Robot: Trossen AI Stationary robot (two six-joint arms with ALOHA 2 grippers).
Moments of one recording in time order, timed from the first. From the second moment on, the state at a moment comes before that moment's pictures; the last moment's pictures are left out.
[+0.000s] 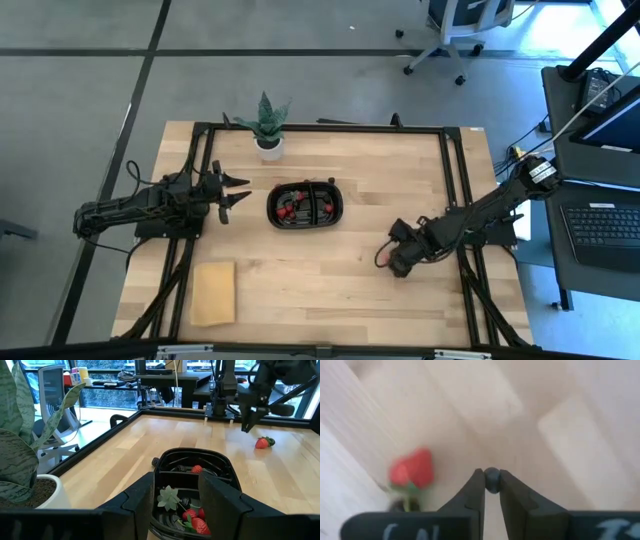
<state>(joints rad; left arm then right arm) 0.20 0.00 0.10 -0.24 -0.10 -0.03 0.49 1.43 0.77 -0.80 0.20 1.13</state>
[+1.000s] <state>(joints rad) 0.20 0.00 0.10 -0.26 -0.10 -0.02 0.04 1.76 1.30 -0.16 0.10 0.02</state>
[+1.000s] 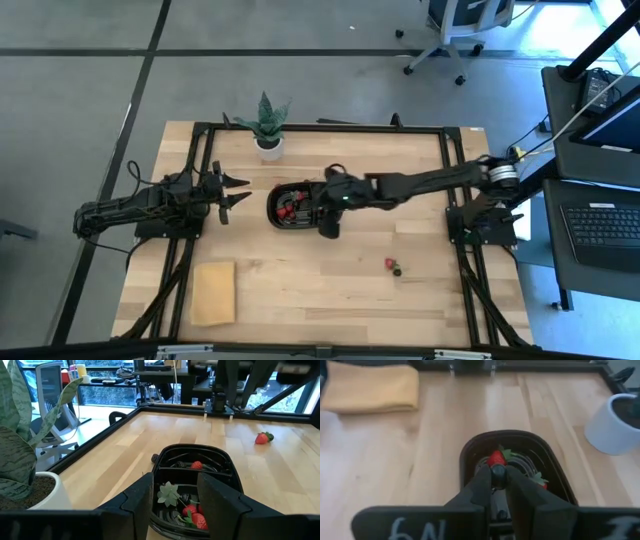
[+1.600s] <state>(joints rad) 0.20 0.00 0.10 -0.27 -0.10 -0.02 0.01 2.13 1.69 -0.51 0.05 -0.01</state>
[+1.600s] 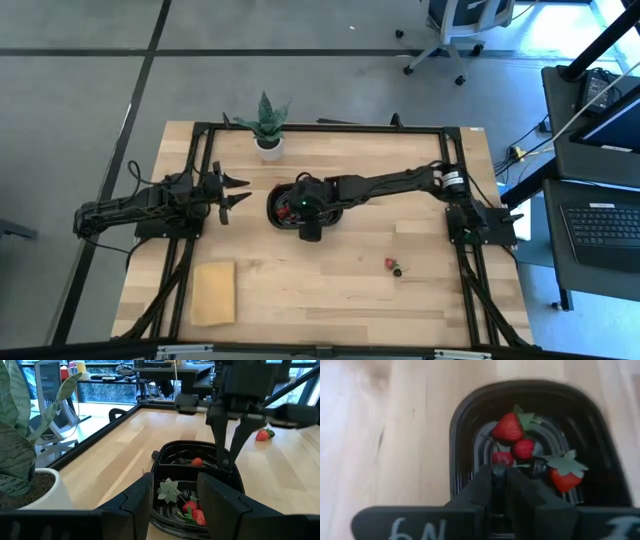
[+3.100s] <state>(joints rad) 0.20 0.00 0.10 -0.30 -0.10 -0.03 -0.01 2.10 1.69 -0.62 0.05 0.00</state>
